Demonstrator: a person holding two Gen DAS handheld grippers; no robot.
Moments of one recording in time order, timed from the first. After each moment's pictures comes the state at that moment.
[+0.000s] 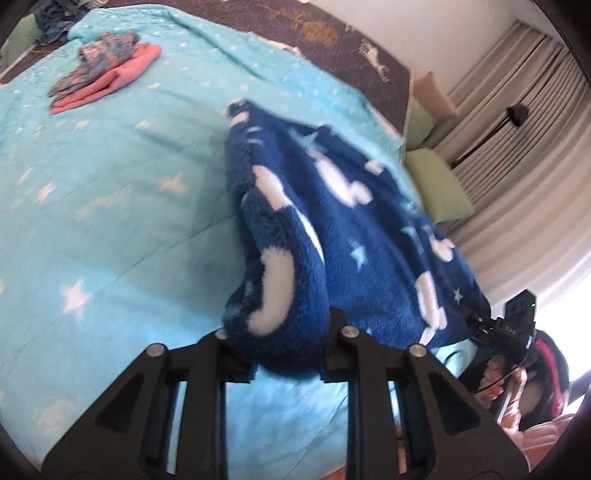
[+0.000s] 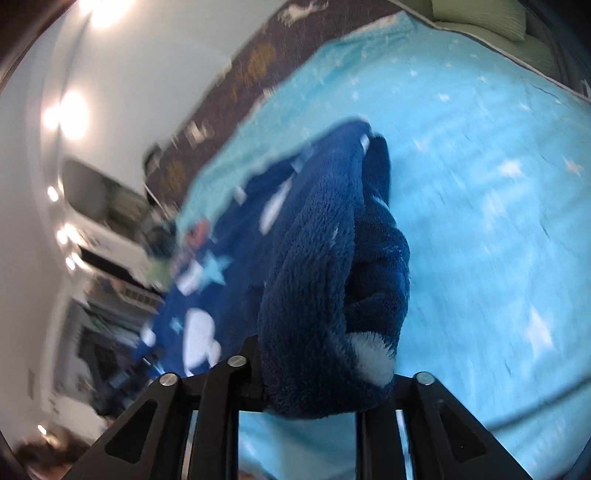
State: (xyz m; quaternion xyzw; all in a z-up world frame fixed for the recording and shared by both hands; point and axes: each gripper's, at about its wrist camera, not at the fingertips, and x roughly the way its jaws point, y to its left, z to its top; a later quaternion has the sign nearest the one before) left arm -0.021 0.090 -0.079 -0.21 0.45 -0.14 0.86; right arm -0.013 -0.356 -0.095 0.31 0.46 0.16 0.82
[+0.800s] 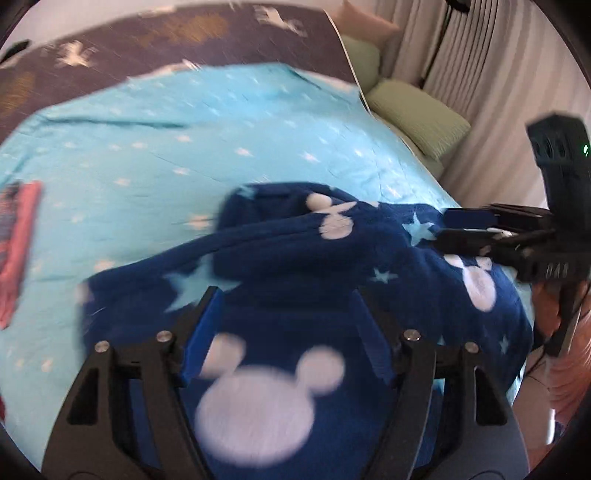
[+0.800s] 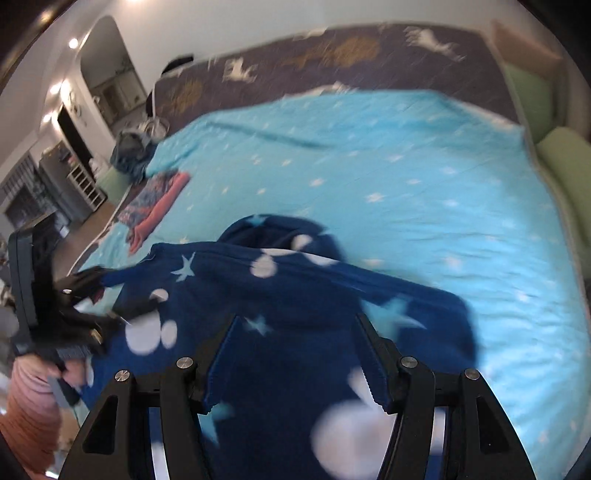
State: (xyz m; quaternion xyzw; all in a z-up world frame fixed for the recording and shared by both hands) left arm 0.176 -0.036 -0.053 0.03 0.44 -0.24 0.86; right arm 0.172 -0.235 -0.026 0.03 0.46 0.19 0.87
